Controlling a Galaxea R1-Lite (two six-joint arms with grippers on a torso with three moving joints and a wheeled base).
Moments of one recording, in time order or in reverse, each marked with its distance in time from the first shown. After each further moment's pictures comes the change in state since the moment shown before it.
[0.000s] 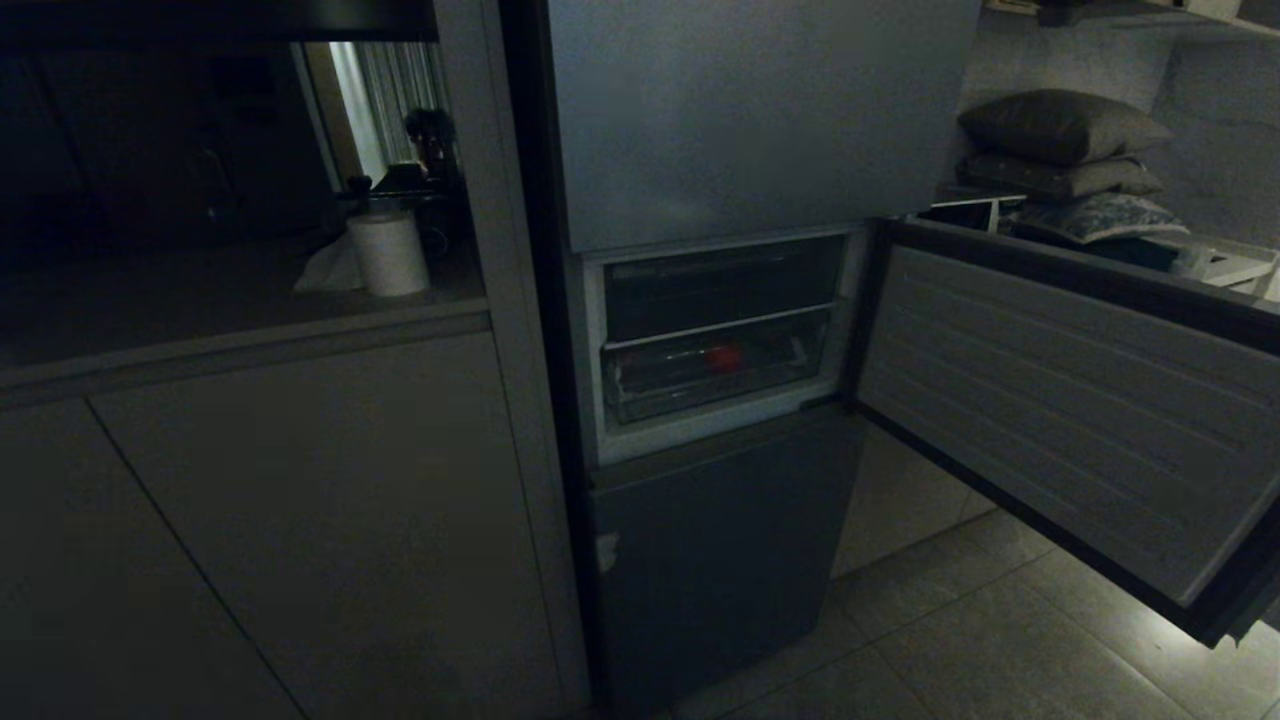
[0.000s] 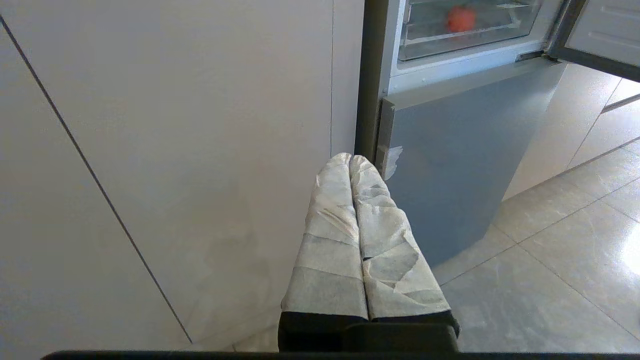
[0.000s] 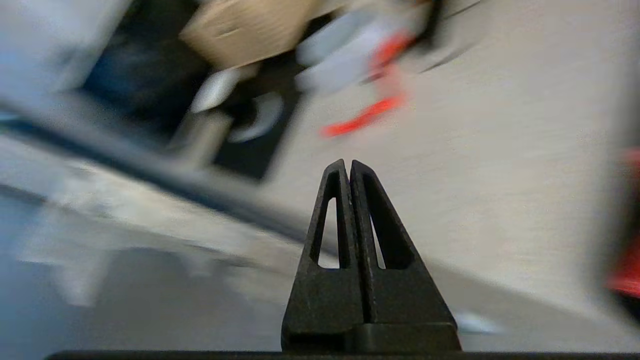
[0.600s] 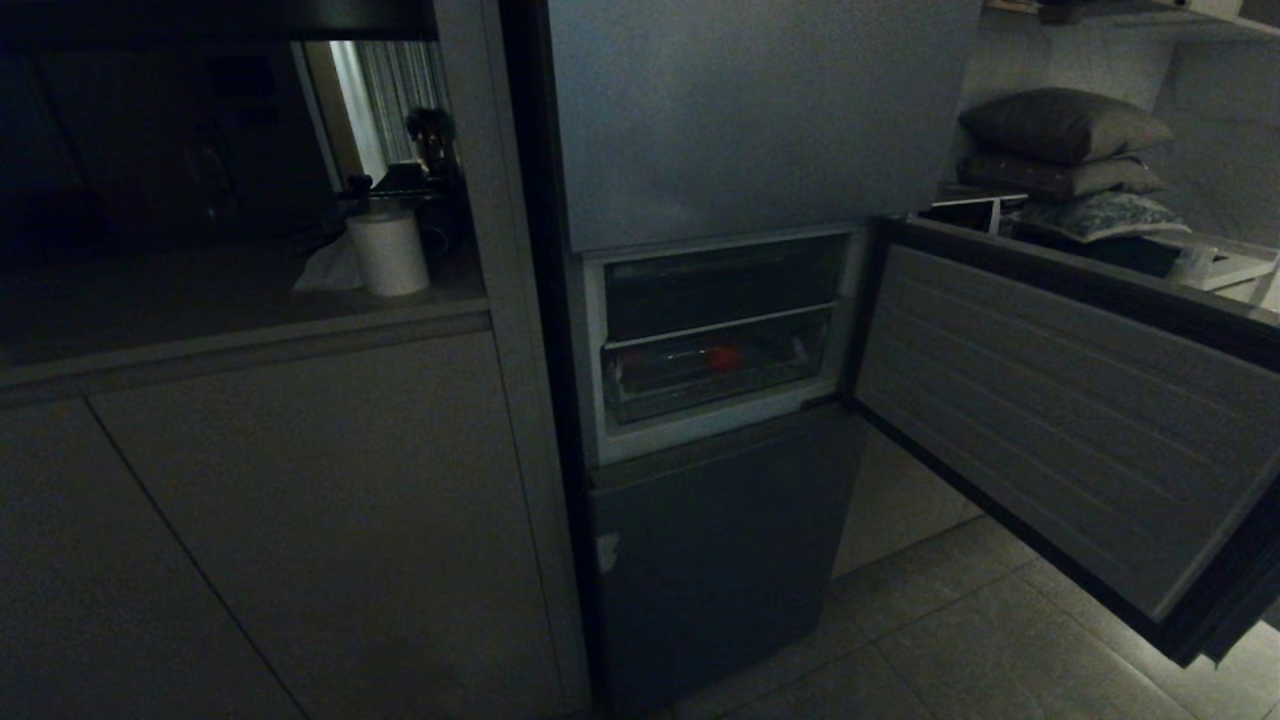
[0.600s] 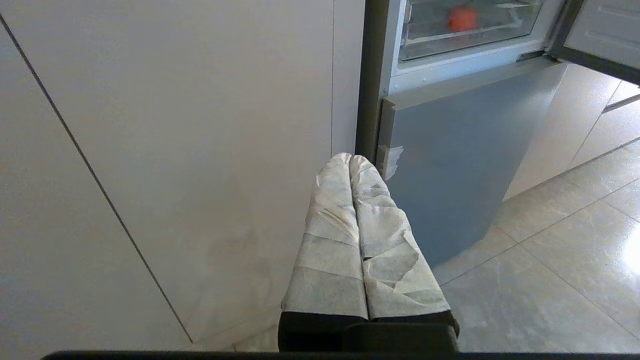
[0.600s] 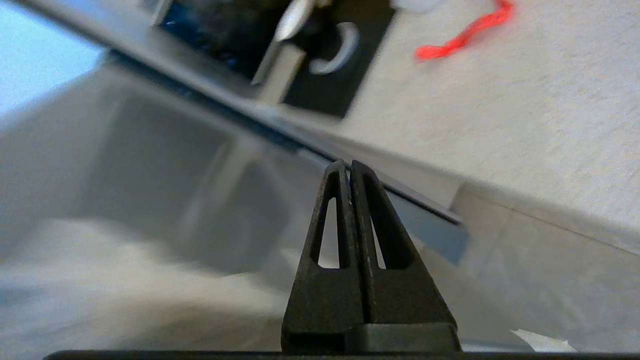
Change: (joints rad) left arm 0.001 0.000 0.000 0.000 0.000 0.000; right arm 0.041 -0.041 0.114 -0.066 0.186 0.109
